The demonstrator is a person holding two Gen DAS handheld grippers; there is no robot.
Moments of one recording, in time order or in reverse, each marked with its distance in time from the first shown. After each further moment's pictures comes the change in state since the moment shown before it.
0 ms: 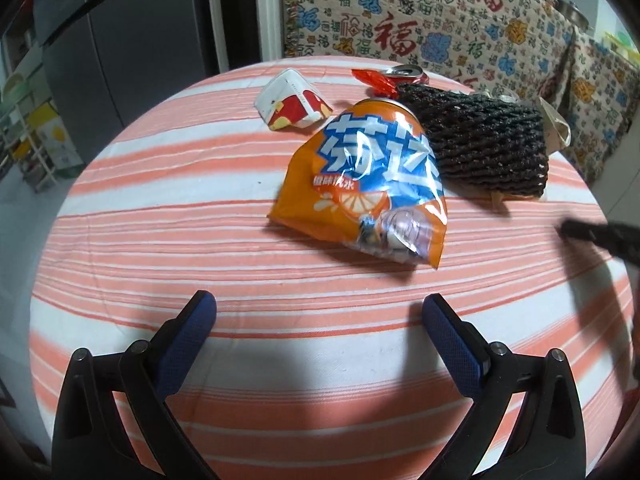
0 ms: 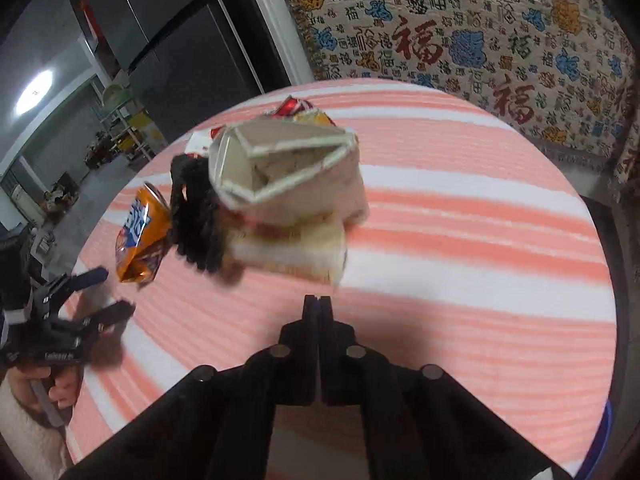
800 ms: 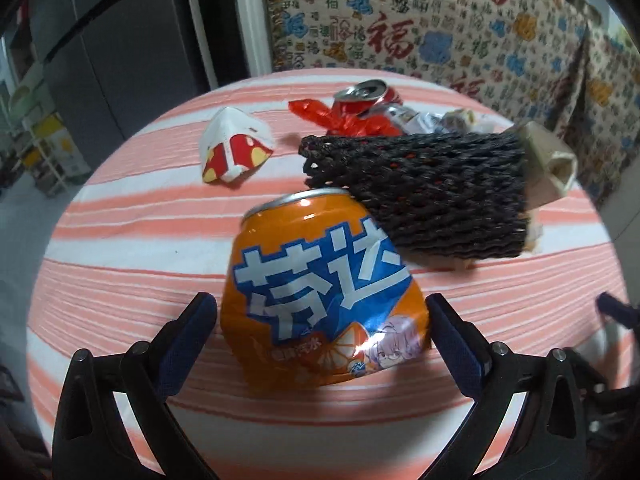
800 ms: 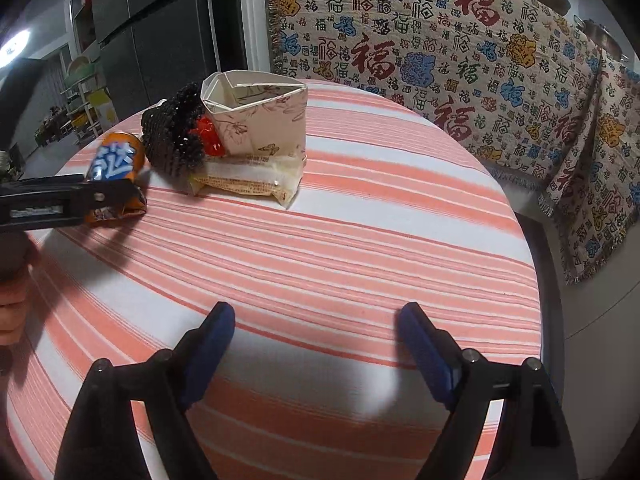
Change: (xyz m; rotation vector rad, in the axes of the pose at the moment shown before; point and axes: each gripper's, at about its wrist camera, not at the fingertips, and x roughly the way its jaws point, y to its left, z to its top) left arm 0.022 -0.069 0.052 0.004 0.004 0.093; right arm -0.022 0.008 -0.047 -0.091 -0.063 -0.274
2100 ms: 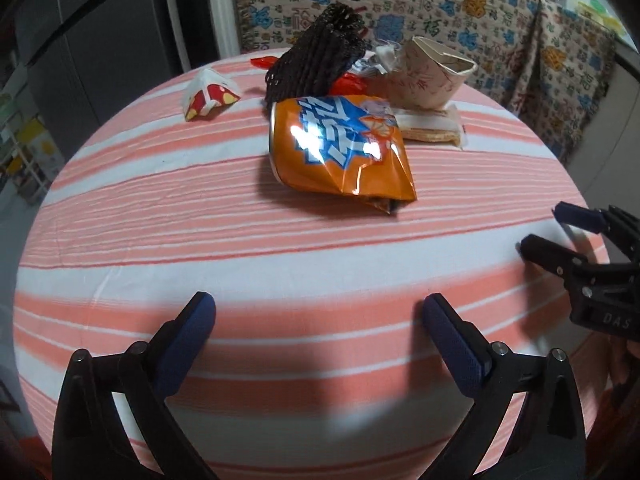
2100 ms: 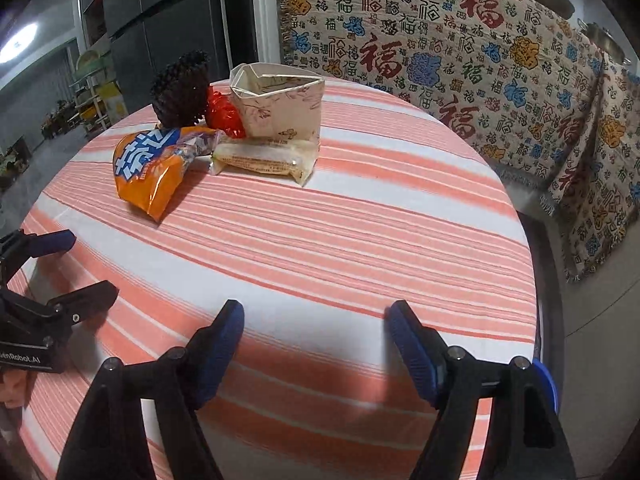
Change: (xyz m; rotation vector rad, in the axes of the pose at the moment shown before) left arm -0.050 -0.023 -0.083 0.053 0.007 -0.105; right arm -0.016 0.009 -0.016 -0.025 0.001 0.013
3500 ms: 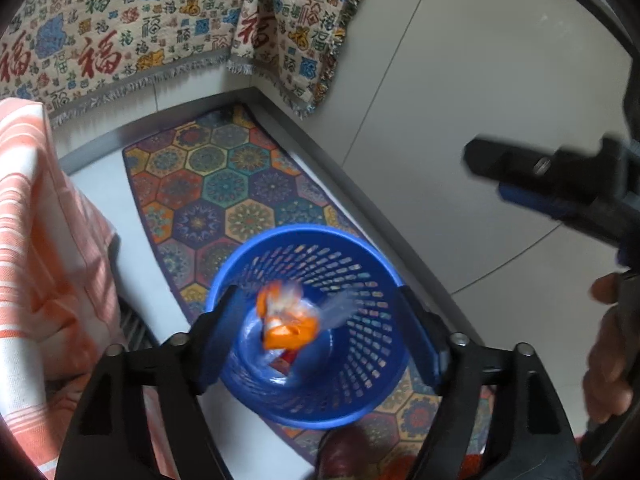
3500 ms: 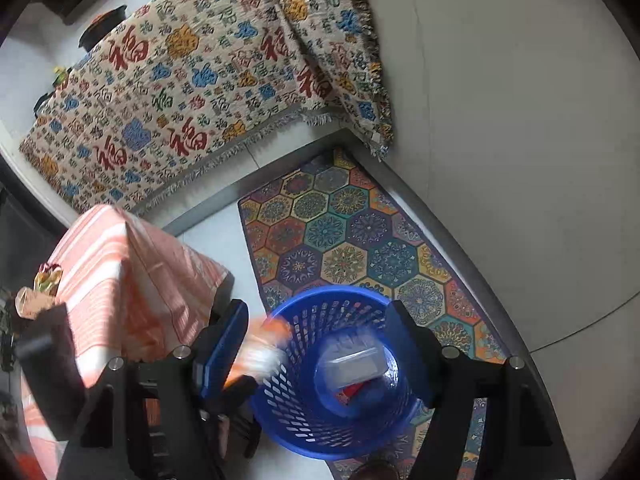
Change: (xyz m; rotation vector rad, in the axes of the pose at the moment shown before) left arm 0.068 -0.409 0.016 0.389 0.127 -0.574; right arm -0.097 -0.340 -0.131 0.763 -0.053 -0.239
